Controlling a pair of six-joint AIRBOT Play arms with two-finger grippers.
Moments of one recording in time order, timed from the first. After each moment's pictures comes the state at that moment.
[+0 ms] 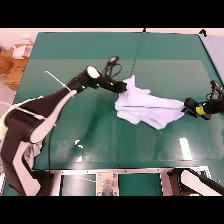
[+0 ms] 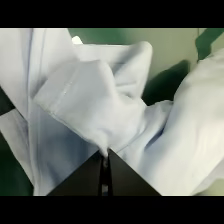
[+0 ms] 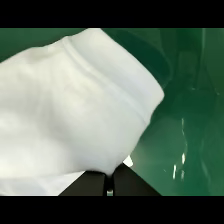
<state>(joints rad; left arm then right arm) -0.48 -1.90 1.68 0.68 -0.82 -1.16 -0.43 -1.11 0.87 -1.24 1.09 1.58</state>
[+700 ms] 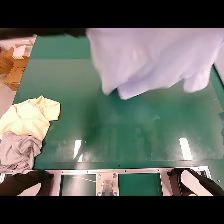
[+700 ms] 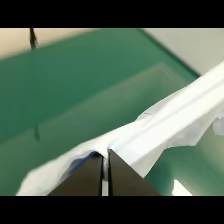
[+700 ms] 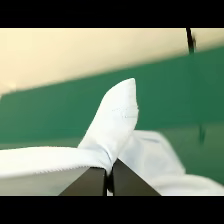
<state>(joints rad) -0.33 -1.11 1.68 1.05 -0.88 -1.27 -0.43 -0.98 1.71 -0.88 1.17 1.44</state>
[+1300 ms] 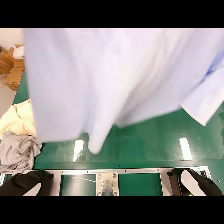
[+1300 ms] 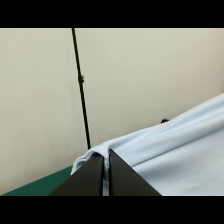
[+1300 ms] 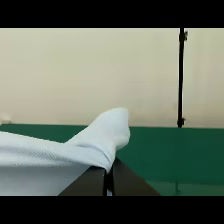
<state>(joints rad) -0.33 -0.91 1.68 1.21 -0.70 -1.28 -0.43 -0.91 1.80 -0.92 1.15 1.40</state>
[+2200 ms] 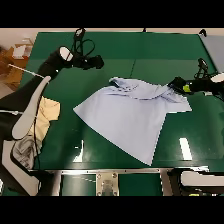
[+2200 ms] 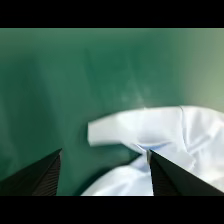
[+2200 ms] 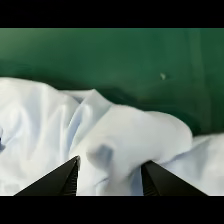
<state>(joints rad) -0.24 -1.83 1.81 0.95 -0.85 -1.41 -0.33 -1.47 1.17 -0.95 0.87 1.30</state>
